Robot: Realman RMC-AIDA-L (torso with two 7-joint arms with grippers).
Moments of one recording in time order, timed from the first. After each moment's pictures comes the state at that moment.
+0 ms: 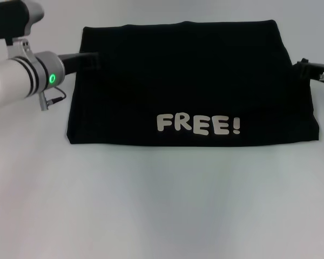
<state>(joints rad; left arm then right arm) -0.97 -2.07 0.37 0.33 2.15 0.52 -1.71 0.89 2.01 -0.29 -0.30 -2.13 -0.51 1.59</state>
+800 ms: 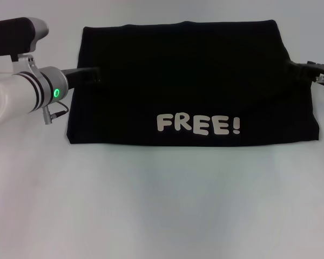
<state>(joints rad) -0.95 -2.10 0.37 0.31 2.14 0.47 -1.70 0.87 2.08 -0.31 -0.38 -2.08 -0.51 1.56</state>
